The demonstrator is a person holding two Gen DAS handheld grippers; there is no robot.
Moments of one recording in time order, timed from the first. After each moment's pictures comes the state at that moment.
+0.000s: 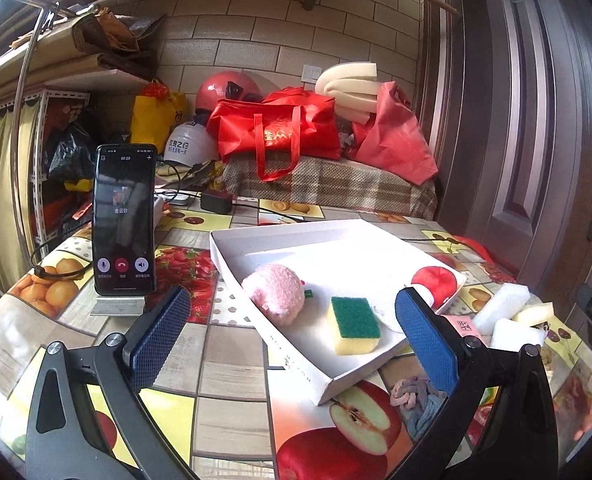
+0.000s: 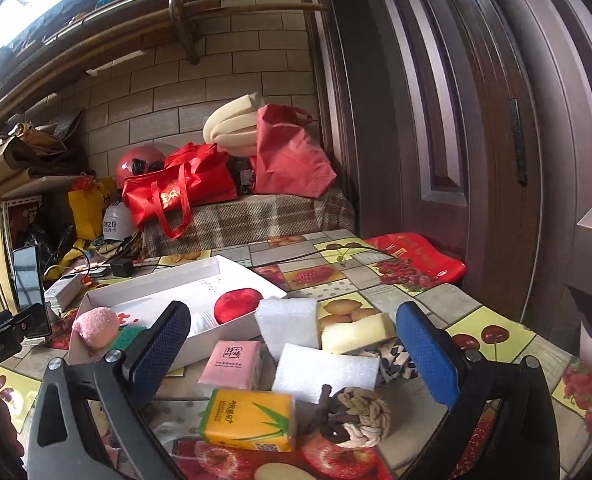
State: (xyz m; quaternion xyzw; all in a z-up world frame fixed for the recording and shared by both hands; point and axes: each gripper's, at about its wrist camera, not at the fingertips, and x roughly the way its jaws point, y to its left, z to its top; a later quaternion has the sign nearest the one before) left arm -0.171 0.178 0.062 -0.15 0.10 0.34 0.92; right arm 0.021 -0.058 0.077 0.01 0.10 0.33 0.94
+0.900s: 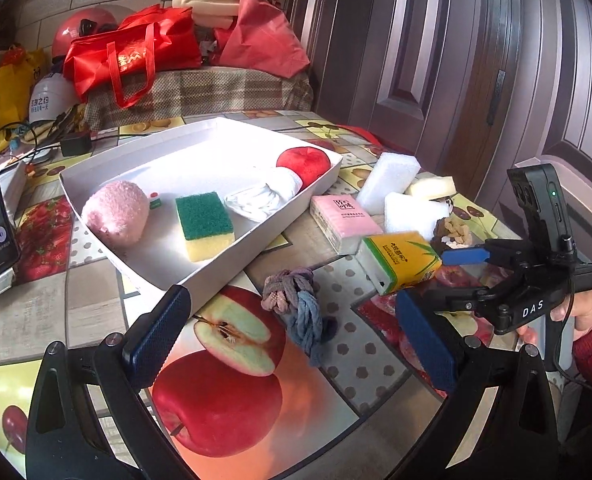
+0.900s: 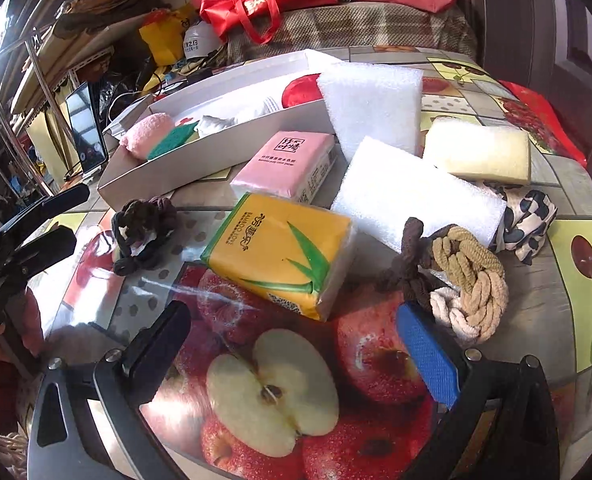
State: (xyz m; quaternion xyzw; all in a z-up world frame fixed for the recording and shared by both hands) left arm -0.118 0.133 0.040 -0.11 0.28 0.11 0.95; right arm 0.068 -0.011 0.010 -0.15 0.39 0.50 0.76
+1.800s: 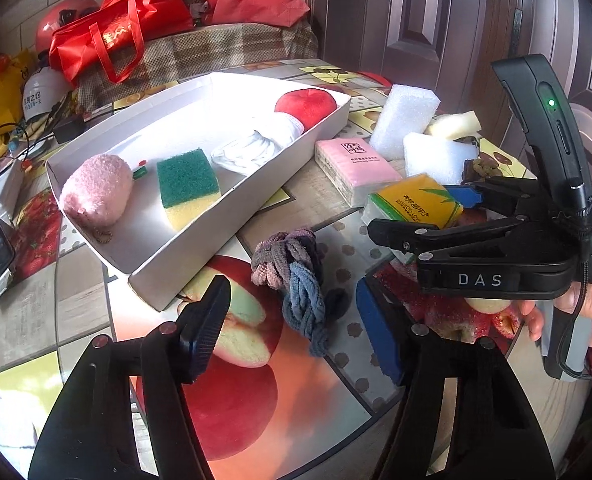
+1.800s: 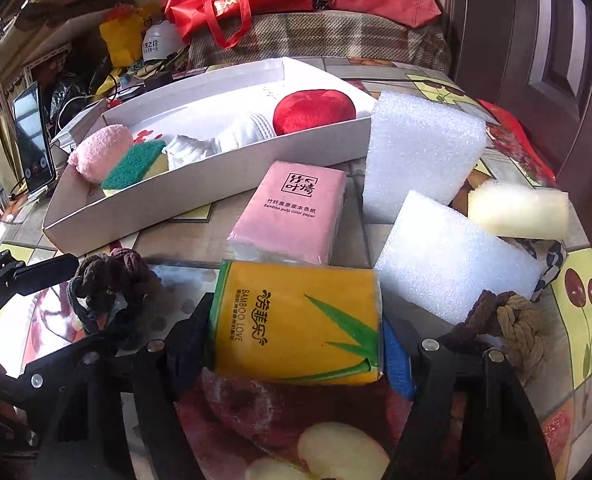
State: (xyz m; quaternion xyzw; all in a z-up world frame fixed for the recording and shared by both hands) left arm -0.083 0.120 0.018 -0.07 0.37 0.13 0.92; right arm 0.058 0.038 0.012 -0.18 0.37 0.42 0.81
